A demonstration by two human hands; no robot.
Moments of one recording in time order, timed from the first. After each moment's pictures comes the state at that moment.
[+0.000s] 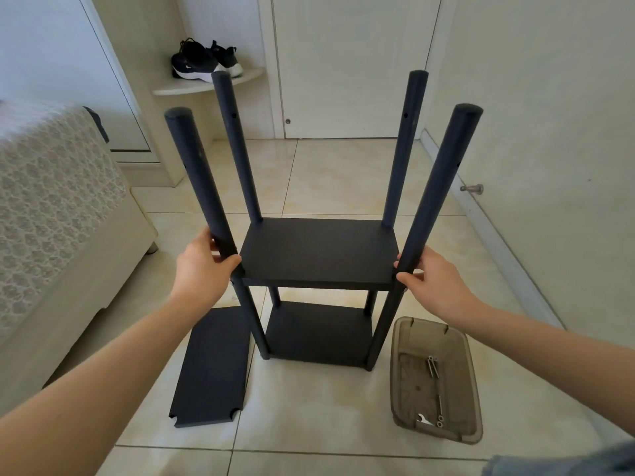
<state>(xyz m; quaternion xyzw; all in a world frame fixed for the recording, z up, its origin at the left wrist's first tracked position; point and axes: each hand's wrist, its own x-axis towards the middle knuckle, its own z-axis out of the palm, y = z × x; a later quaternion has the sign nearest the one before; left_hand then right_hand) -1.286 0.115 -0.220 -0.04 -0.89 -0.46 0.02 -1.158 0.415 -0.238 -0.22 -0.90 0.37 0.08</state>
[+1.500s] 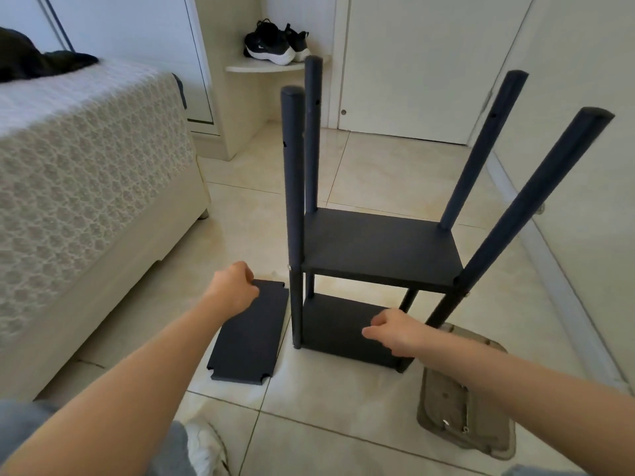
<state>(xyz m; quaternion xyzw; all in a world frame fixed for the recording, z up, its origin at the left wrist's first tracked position) -1.286 0.036 -0.294 0.03 -0.96 -0.26 -0.14 -1.176 0.307 -0.288 -0.22 -0.86 0.36 -0.28</state>
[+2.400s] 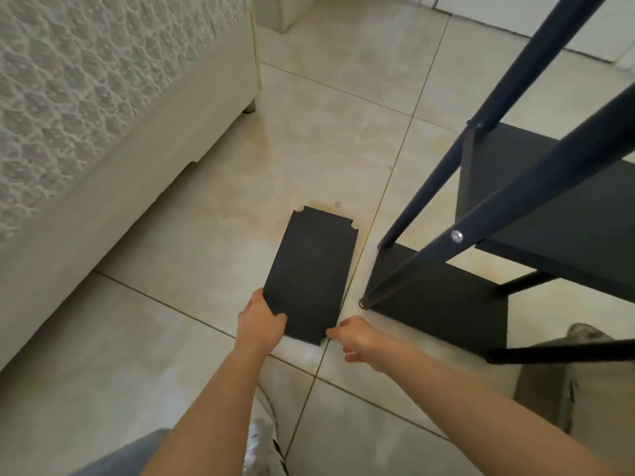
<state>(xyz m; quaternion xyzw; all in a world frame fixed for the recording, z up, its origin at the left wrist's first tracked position) -1.264 -0.048 -0.527 0.22 -0.87 -0.37 -0.26 -1.260 0.133 -0.523 -0.30 -0.76 0.39 -0.43</state>
